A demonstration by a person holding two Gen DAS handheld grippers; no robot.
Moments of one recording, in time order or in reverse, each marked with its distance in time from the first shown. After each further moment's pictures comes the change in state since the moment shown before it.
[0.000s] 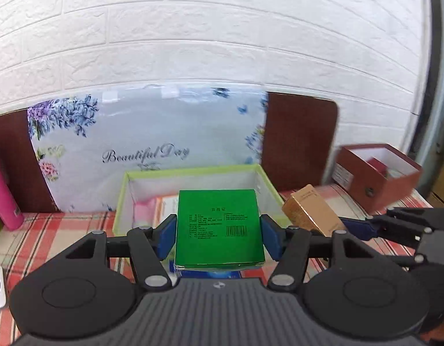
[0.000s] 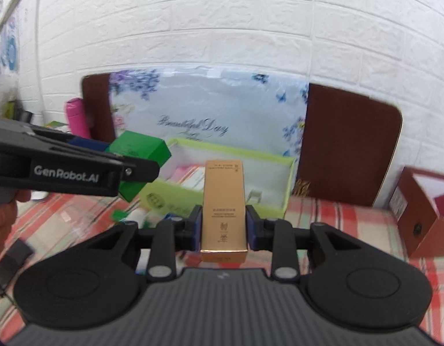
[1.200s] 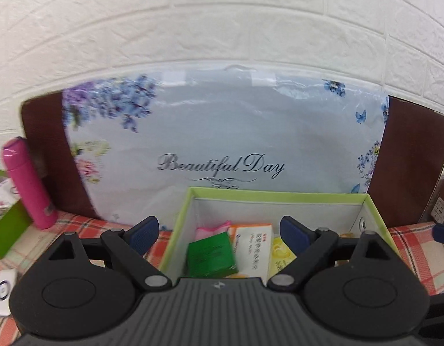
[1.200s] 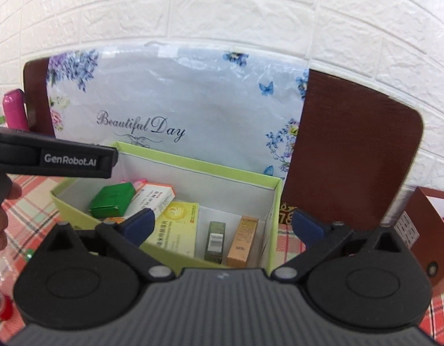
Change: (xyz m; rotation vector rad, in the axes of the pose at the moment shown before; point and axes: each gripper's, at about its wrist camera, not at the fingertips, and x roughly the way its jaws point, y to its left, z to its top) left arm 0.084 0.043 0.019 -0.098 -0.028 0.323; right arm 0.112 -0.021 0.024 0.002 0.017 -0.097
